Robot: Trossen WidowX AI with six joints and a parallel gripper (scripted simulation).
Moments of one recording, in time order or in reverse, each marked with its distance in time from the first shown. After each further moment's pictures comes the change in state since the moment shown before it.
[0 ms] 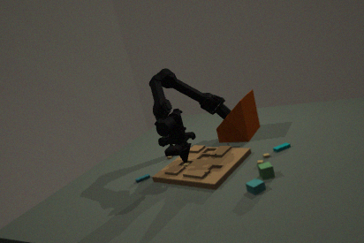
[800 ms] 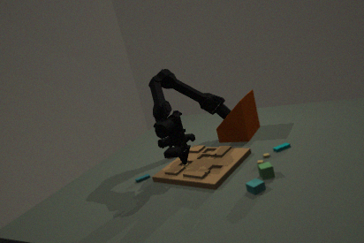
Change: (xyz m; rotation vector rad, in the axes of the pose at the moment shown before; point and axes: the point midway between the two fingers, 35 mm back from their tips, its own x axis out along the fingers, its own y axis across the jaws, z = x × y) arm 0.008 -0.001 0.005 0.018 0.000 0.003
